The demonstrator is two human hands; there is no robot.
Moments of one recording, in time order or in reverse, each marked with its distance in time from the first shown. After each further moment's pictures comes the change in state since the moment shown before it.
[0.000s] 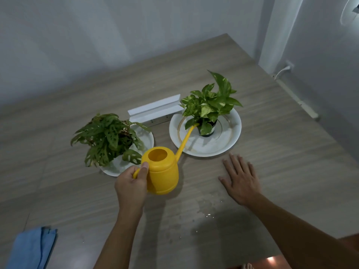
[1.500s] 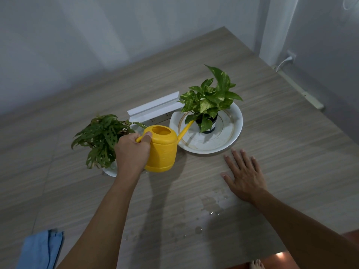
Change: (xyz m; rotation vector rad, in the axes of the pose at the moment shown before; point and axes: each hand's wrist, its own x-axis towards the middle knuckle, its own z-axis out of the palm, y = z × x) left_hand 0.060 0.060 0.016 0.292 -0.044 0.113; right_hand 0.000 0.002 0.006 -0.032 -0.021 -0.004
